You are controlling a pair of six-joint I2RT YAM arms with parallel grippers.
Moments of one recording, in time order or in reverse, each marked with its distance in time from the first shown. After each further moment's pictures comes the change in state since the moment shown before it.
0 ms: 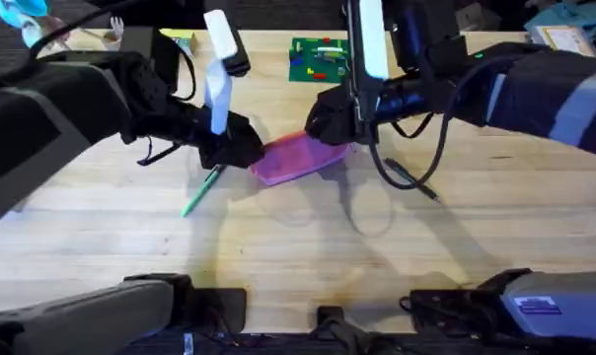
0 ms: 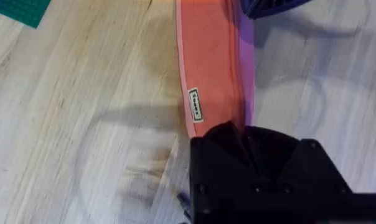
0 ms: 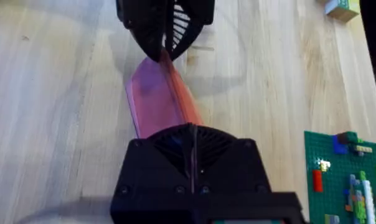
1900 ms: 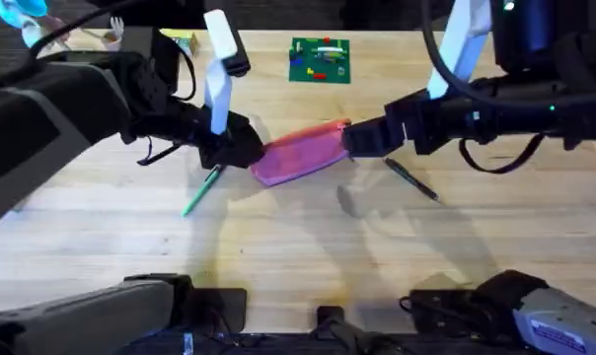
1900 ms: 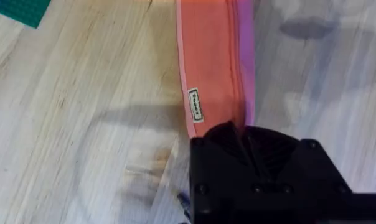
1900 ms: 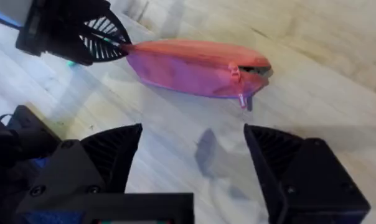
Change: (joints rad) left arm 0.000 0.000 0.000 0.000 0.000 0.000; right arm 0.000 -0.421 0.007 -0.413 0.380 1.122
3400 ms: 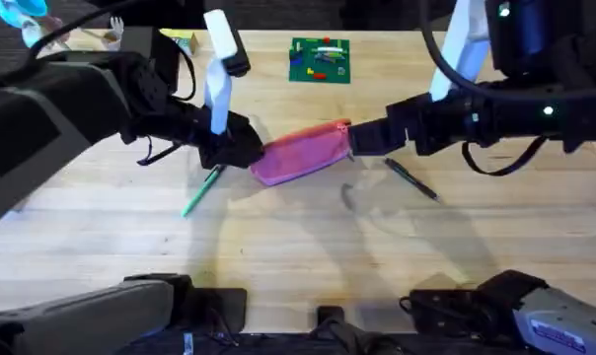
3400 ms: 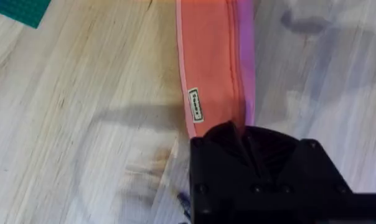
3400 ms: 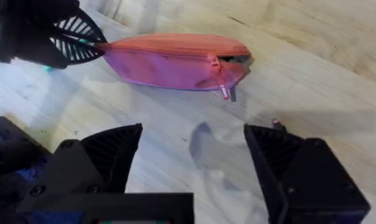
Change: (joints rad) left arm 0.000 0.000 0.000 0.000 0.000 0.000; right arm 0.000 0.001 0.000 -0.038 0.082 0.049
